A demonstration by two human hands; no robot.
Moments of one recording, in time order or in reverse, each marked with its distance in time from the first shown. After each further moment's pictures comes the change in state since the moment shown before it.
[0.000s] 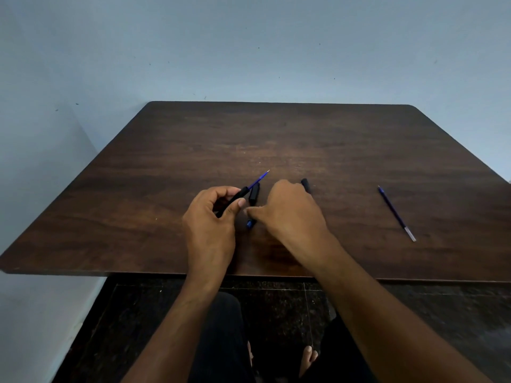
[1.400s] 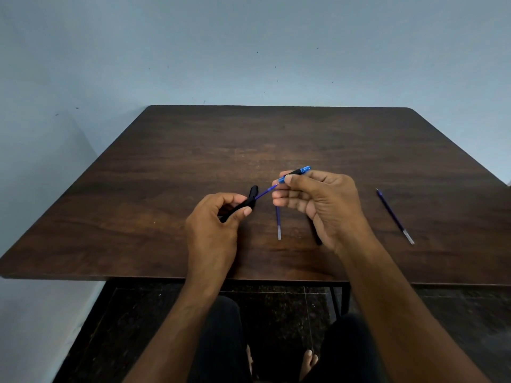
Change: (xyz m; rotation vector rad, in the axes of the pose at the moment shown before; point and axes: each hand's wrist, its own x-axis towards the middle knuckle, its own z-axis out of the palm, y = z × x) left_hand 0.000 -0.004 0.005 0.029 -0.055 0.035; right_hand 0.004 0.052 -0.020 1.347 0.005 -0.086
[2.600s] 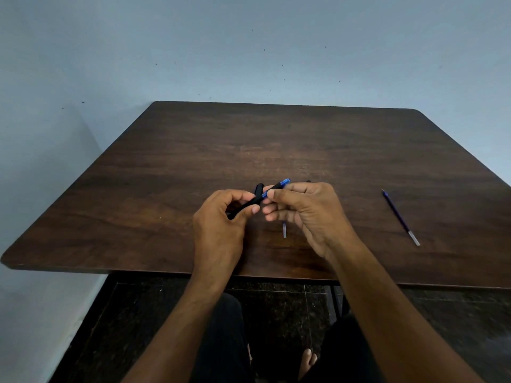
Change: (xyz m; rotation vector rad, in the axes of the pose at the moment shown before) left_hand -0.001 0.003 -0.002 -0.015 -0.030 0.063; right_hand 0.000 0.021 0.014 -0.106 -0.109 0.064
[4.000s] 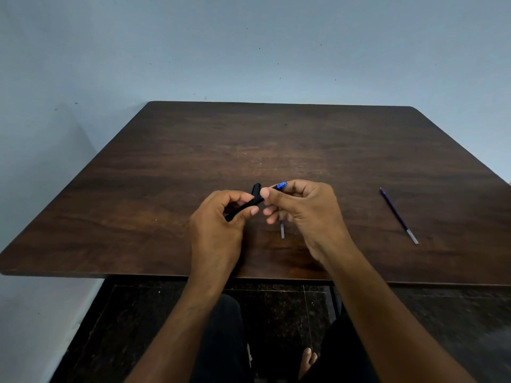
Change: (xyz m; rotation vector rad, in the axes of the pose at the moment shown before) left_hand -0.002 0.001 -0.001 0.003 -0.020 0.006; right_hand -0.003 0.005 0.002 -0.073 0.076 -0.081
